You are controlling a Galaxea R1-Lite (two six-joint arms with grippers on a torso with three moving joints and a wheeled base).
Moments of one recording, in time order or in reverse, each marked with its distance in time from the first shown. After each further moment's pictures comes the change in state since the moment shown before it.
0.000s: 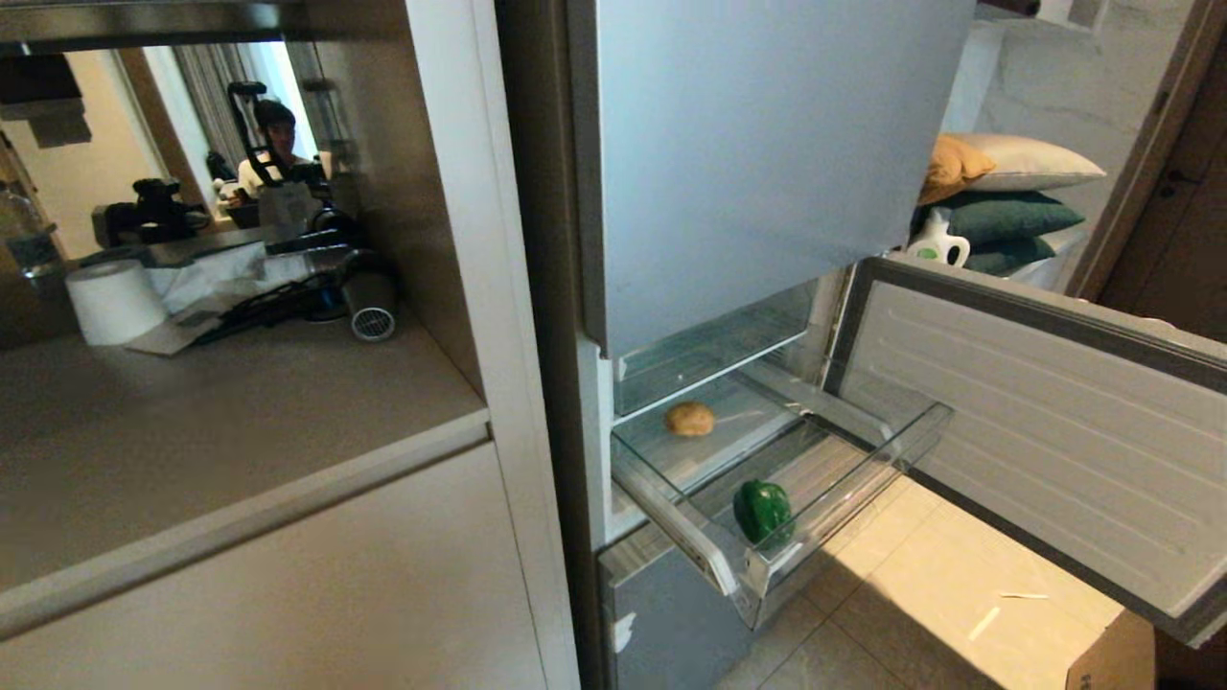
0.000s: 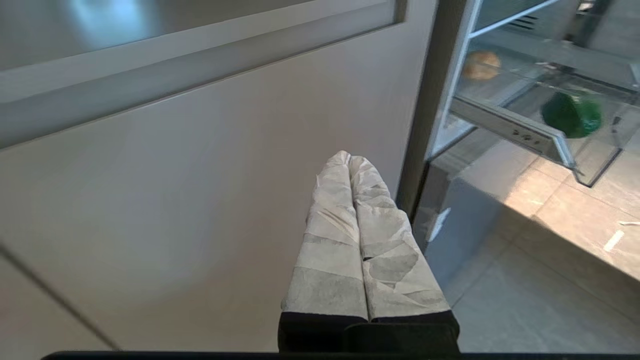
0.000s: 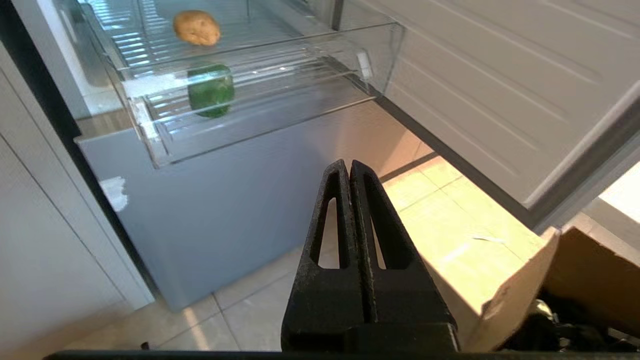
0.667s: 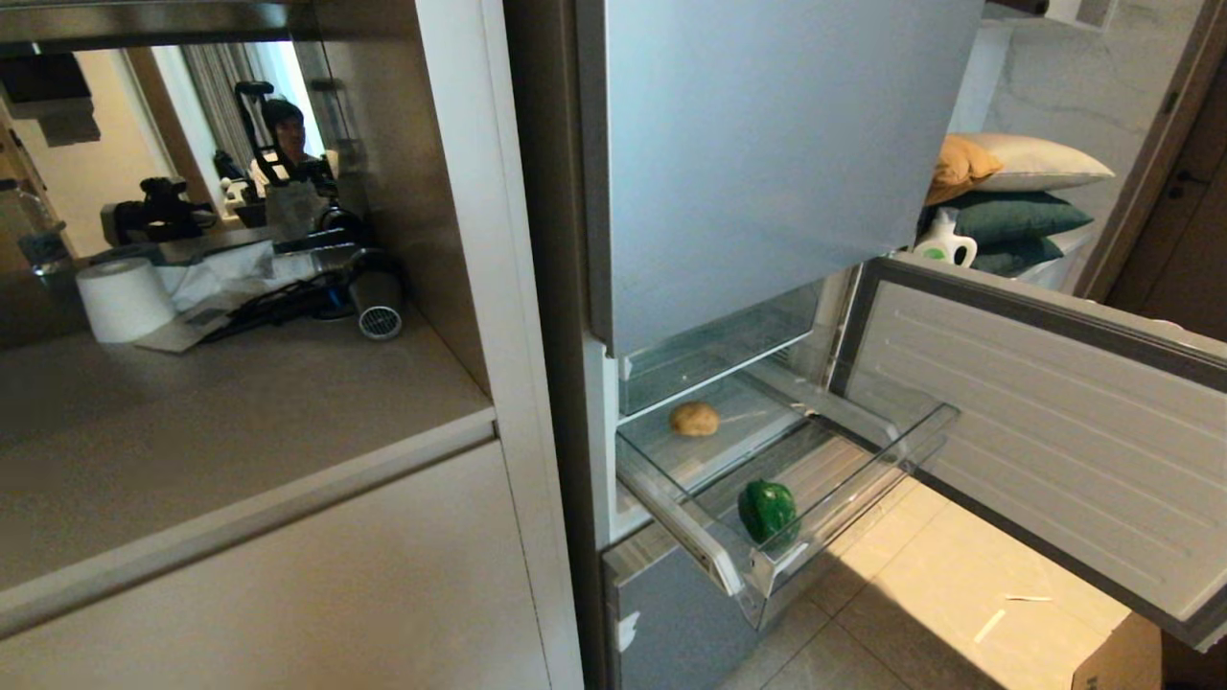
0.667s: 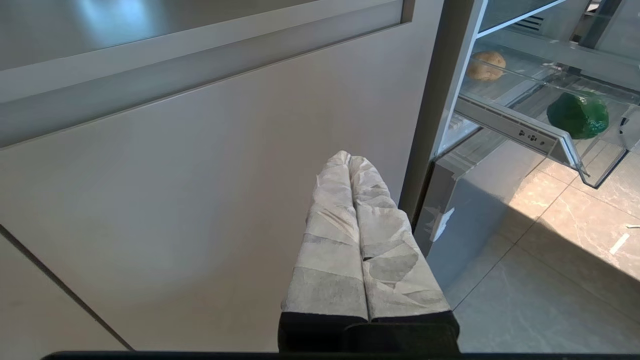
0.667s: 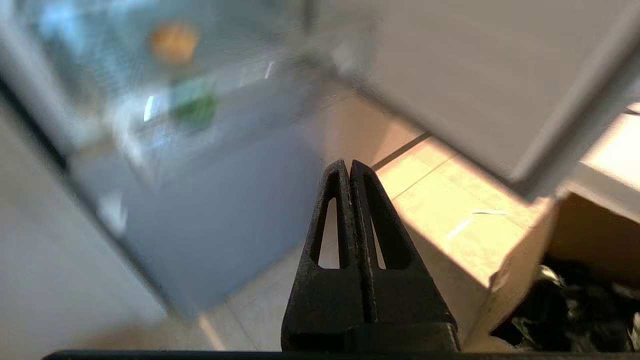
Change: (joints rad) left arm 0.000 0.000 0.000 0.000 0.000 0.000; right arm 0.000 0.038 -0.079 0.044 -0.099 0.095
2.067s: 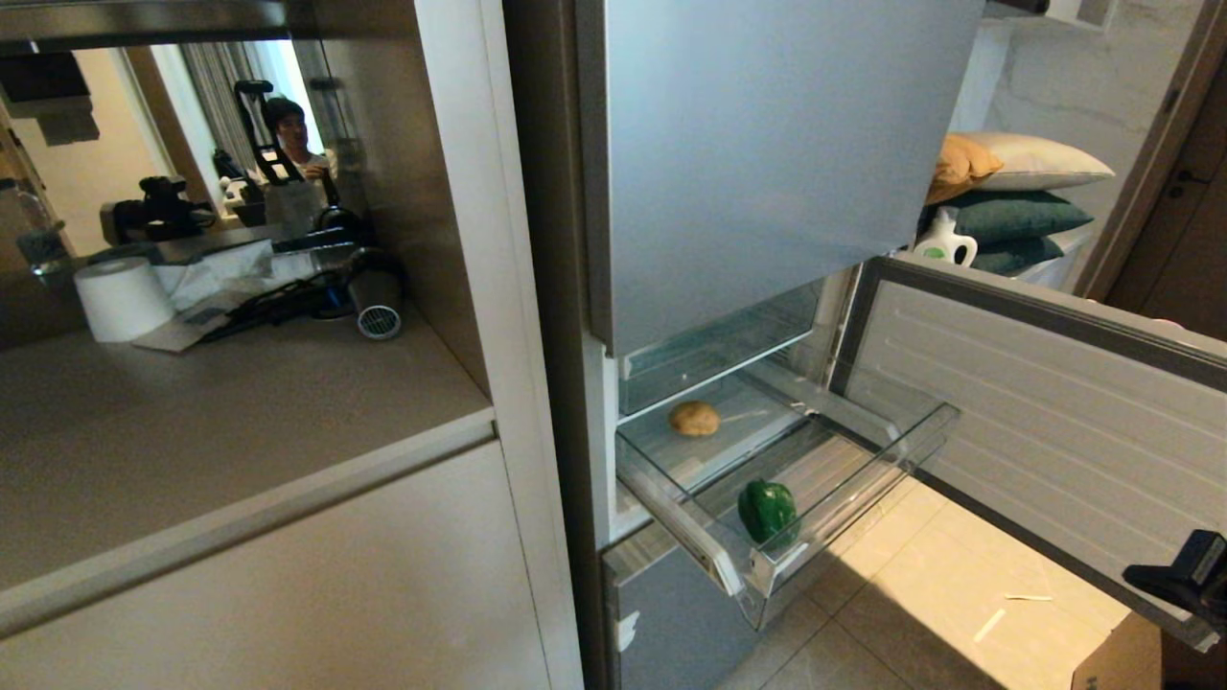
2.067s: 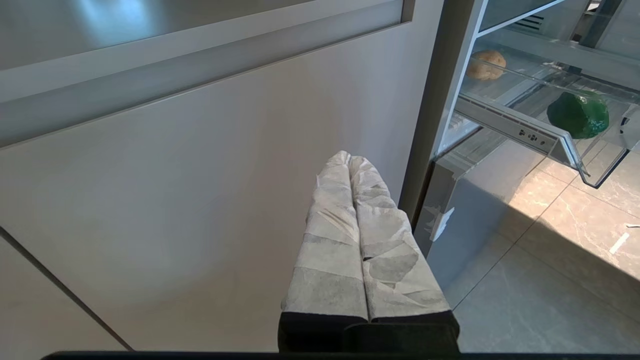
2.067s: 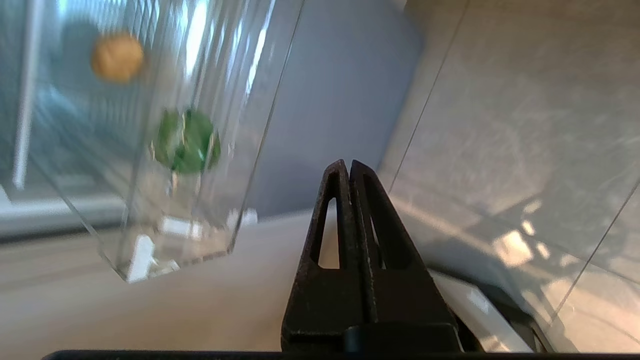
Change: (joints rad) left arm 0.000 0.000 0.000 0.000 0.000 0.000; right arm -0.551 1.525 -0.264 -0.600 0.544 0.409
